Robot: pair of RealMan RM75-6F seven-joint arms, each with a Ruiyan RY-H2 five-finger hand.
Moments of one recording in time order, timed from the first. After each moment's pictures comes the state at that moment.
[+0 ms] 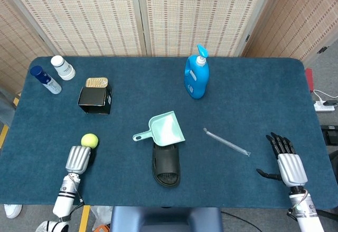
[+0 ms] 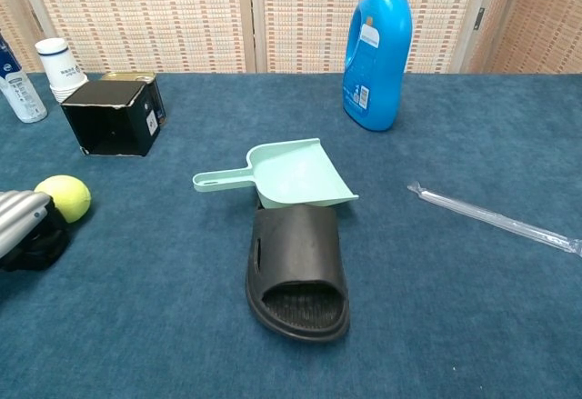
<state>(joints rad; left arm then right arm) -0.34 -1.91 -0.10 -0.72 1.47 1.24 -0.04 0.11 -1.41 0.03 -1.28 -1.49 1.37 0.13</state>
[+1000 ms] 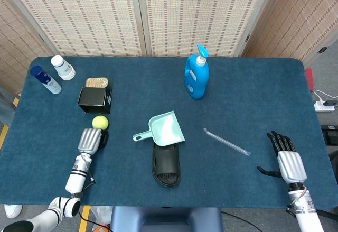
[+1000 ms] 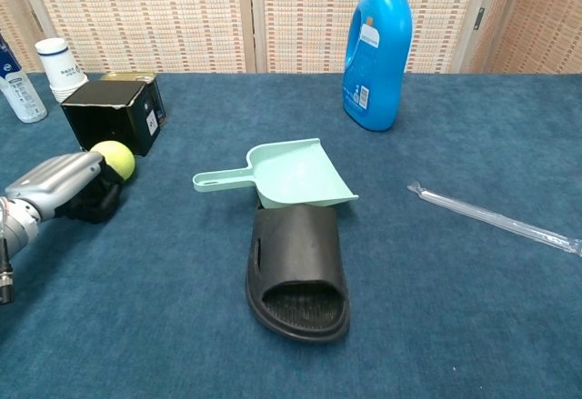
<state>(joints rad) -0.54 -1.94 -0.19 -0.66 1.39 1.04 -0.17 0.13 -1.42 0.05 -1.28 -1.44 1.32 0.10</state>
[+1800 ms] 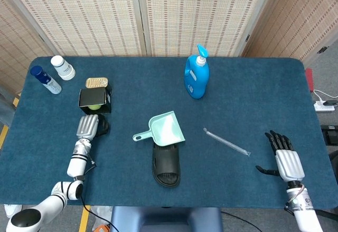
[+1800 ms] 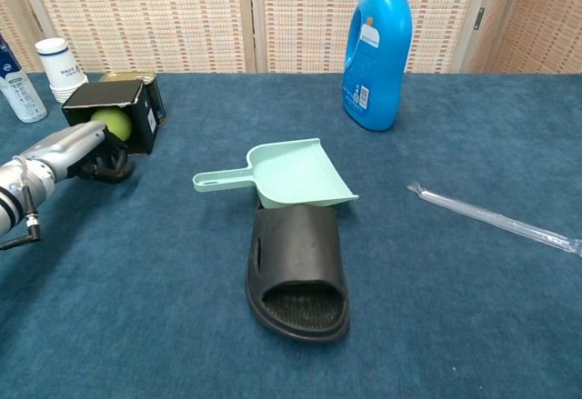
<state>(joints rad) -0.67 -1.96 -0.27 -0.53 1.28 0.92 -0.24 0.15 -1.43 0.05 -1.28 -1.42 1.29 0.08</state>
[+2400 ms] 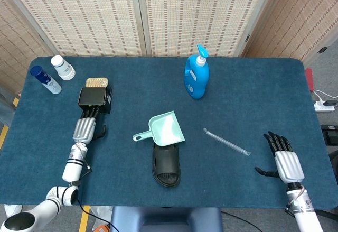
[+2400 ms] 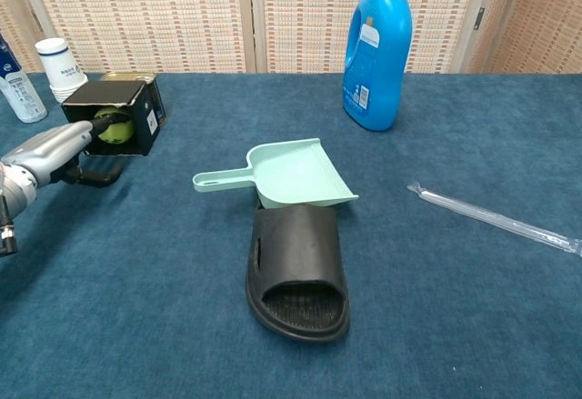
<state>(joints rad) -0.62 -1.92 -0.22 -0.60 1.31 1.00 -0.24 0.14 -1.41 0.03 -1.29 -1.45 1.31 0.10</state>
